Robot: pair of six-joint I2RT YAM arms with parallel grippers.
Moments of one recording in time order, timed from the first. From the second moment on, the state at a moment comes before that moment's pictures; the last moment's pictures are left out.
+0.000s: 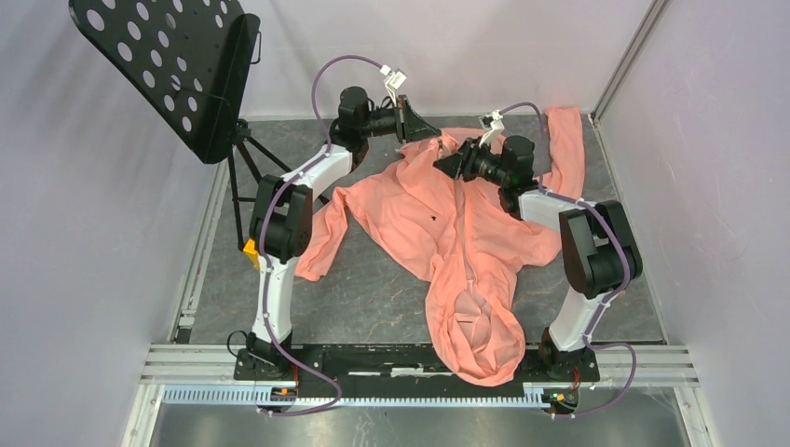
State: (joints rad) left arm -0.39 2.23 1.79 0.53 1.02 -0.61; right arm 0.24 1.80 1.02 0.63 -0.63 0.49
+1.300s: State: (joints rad) left arm -0.39 2.23 1.90 0.08 0.83 -0.44; right arm 0.21 1.64 0.93 0.46 -0.60 0.23
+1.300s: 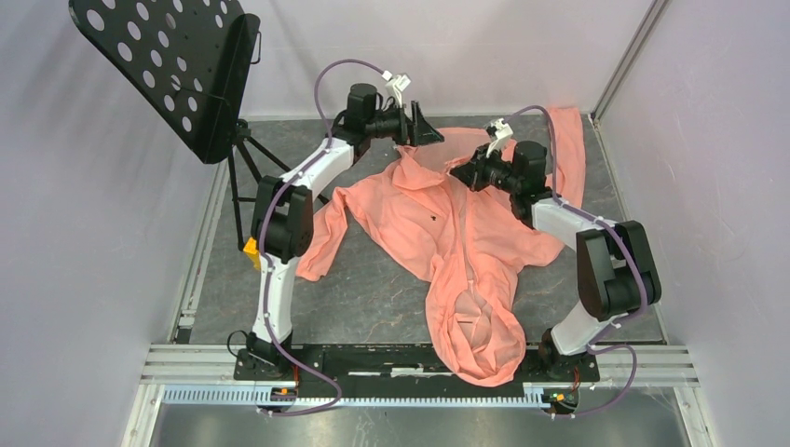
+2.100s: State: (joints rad) left arm -0.54 2.16 1.59 0.17 0.44 -0.56; right arm 0.19 1.66 0.89 0.52 -0.63 0.28
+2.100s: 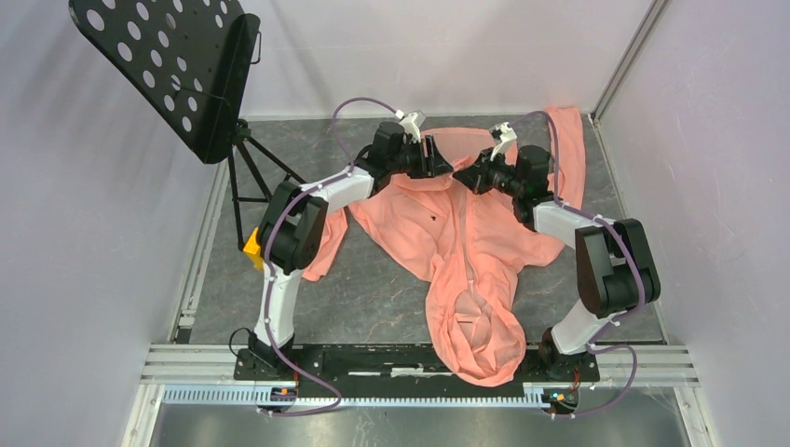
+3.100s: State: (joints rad) left arm -0.58 2.14 1.58 0.15 0.37 -0.56; right arm 0.19 1.67 0.89 0.54 -0.64 0.30
